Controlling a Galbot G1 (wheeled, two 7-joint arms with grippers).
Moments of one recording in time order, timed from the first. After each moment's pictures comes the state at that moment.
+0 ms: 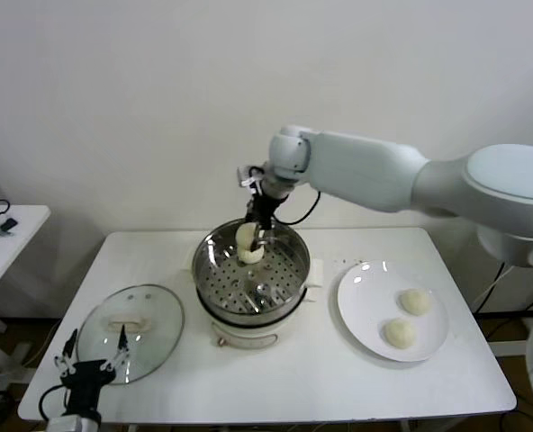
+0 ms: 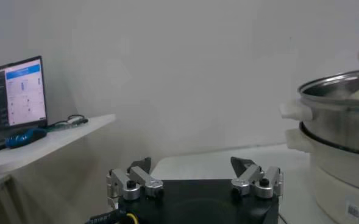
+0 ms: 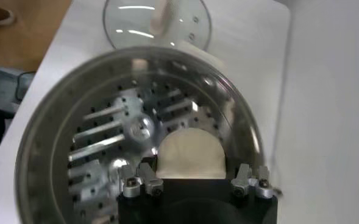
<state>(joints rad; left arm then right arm) 1.74 -1.50 -0.78 -2.07 -0.02 0.00 -0.08 0.61 1.43 -1.44 0.99 0.72 -0.35 -0.99</state>
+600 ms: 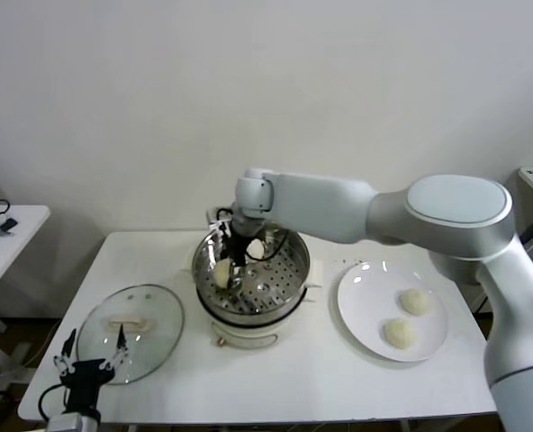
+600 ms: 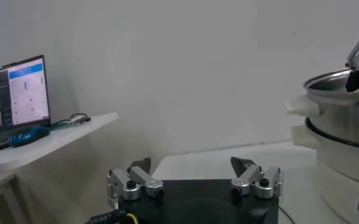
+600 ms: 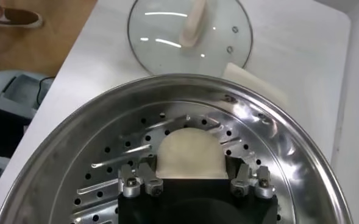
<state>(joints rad) 1.73 -1.49 -0.78 -2.05 -0.01 0.00 -0.08 0.52 1.52 -1.44 0.96 0.68 -0.36 -0.97</state>
